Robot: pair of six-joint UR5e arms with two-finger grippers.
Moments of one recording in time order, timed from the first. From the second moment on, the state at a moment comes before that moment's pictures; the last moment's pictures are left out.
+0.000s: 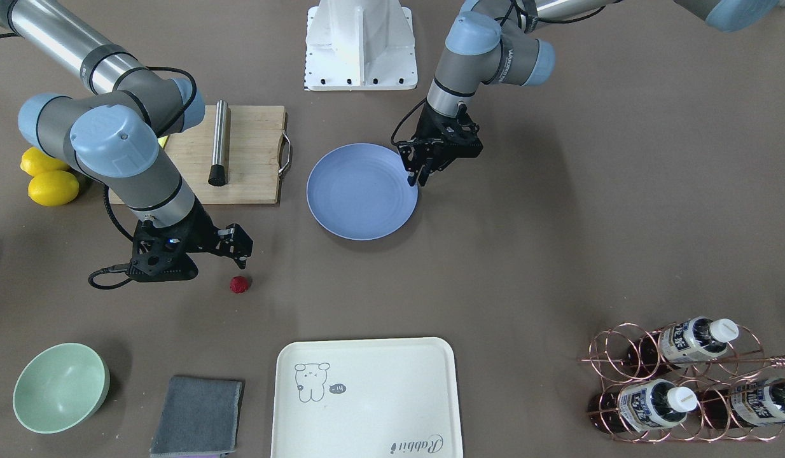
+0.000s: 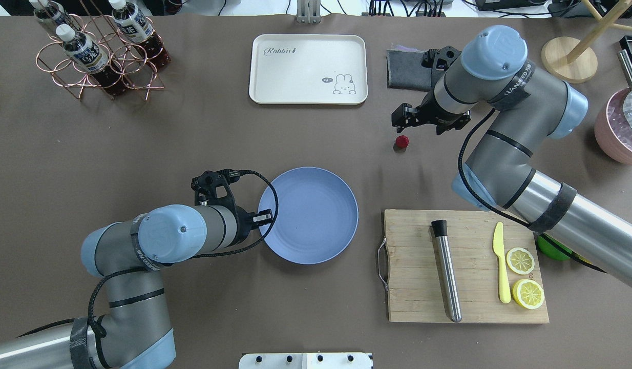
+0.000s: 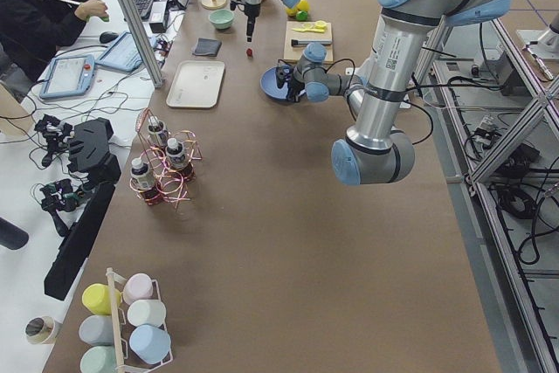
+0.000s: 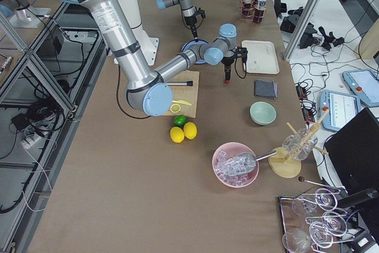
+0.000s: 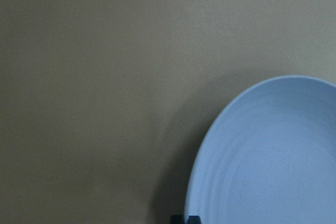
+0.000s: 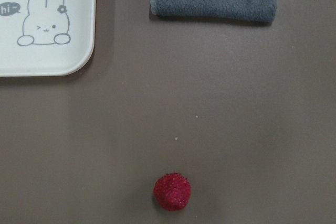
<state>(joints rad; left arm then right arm) -0.36 -2.01 -1.73 -2.05 -1.56 -1.56 0.81 -1.05 1.54 -1.30 2.02 1.03</state>
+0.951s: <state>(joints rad) -0.49 -1.92 -1.84 -2.05 -1.68 -1.41 0.76 -1.04 1.45 -1.18 1.97 1.05</state>
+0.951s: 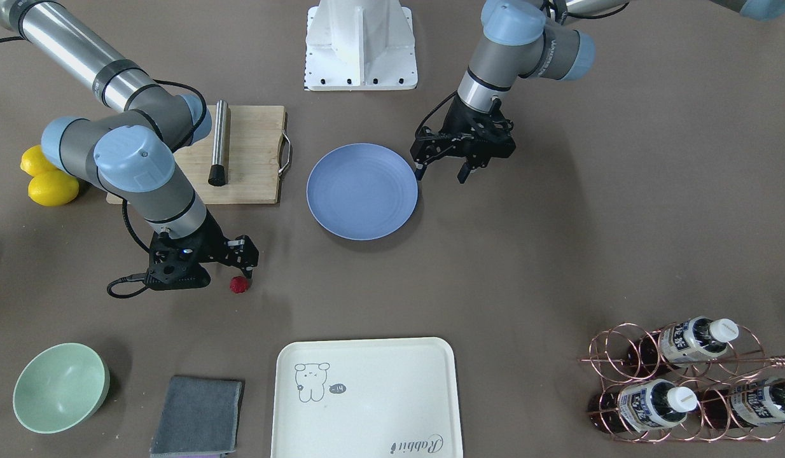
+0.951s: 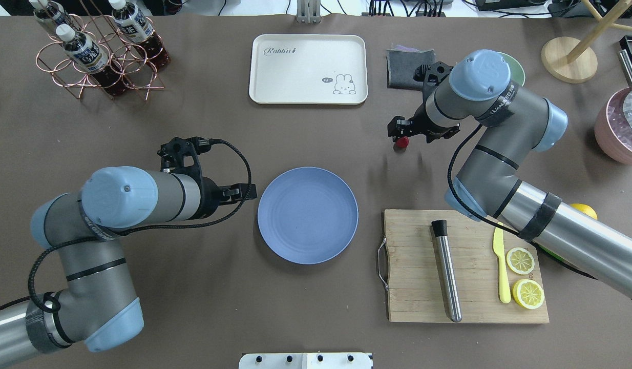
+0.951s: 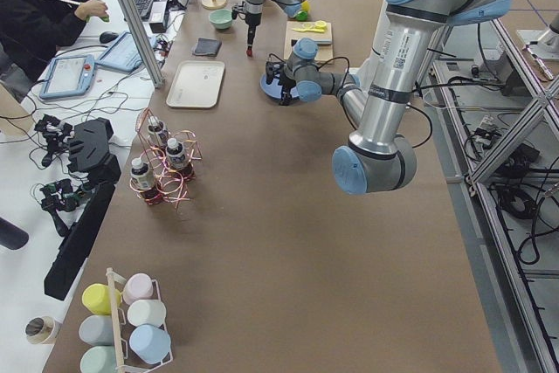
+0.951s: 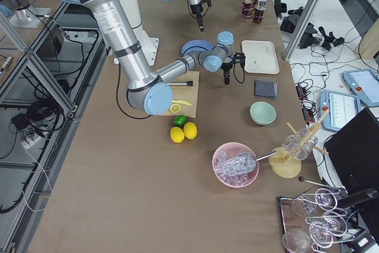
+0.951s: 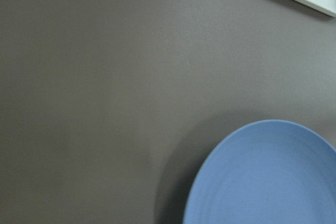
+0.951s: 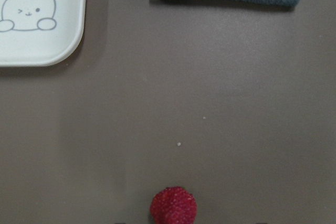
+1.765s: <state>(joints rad) -0.57 -1.84 -1.85 -2.05 -1.74 -1.31 0.74 -0.98 1.36 -1.18 1.93 1.05</state>
